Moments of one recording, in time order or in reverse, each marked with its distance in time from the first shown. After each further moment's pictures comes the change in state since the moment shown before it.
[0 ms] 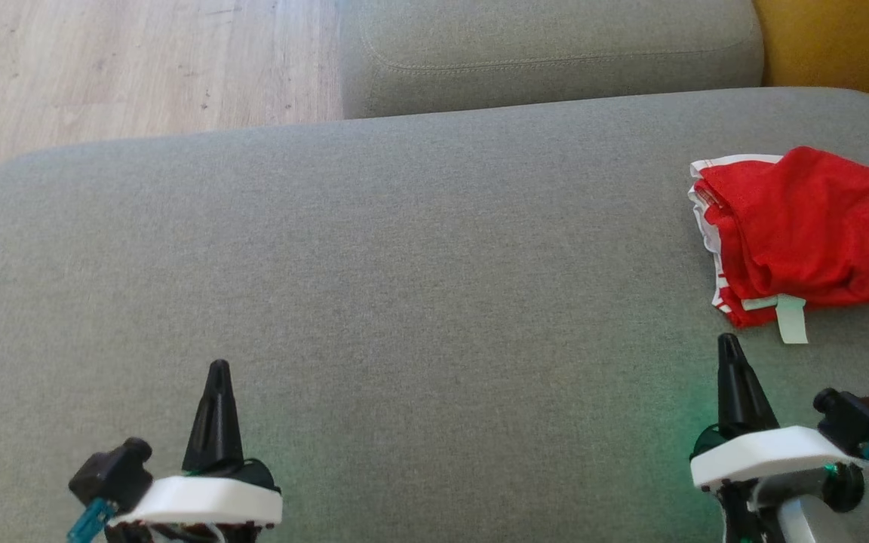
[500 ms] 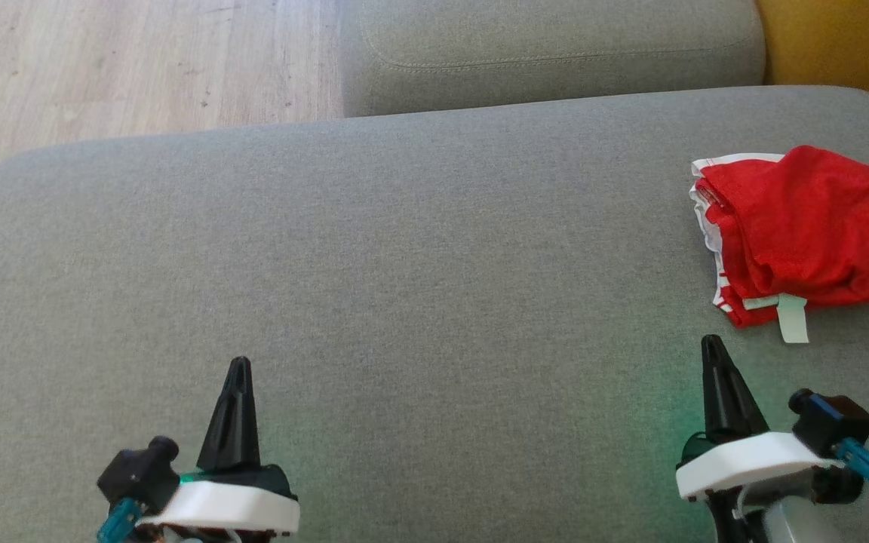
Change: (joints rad) left arm 0.001 0.000 -0.026 0.000 0.152 0.000 -0.036; right arm 0.000 0.000 0.019 0.012 -0.165 0.000 -0.038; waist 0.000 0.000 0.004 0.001
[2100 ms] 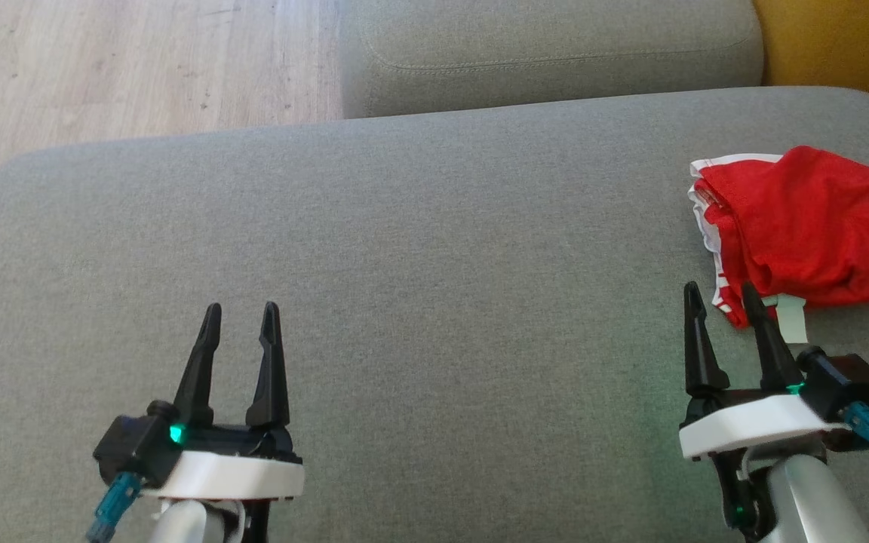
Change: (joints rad) left arm -0.047 0.000 -0.002 -0.108 0.090 -0.009 -0.025; right arm -0.058 -0.004 -0.015 -0.076 -0.090 0.001 -0.008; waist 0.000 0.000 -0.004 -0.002
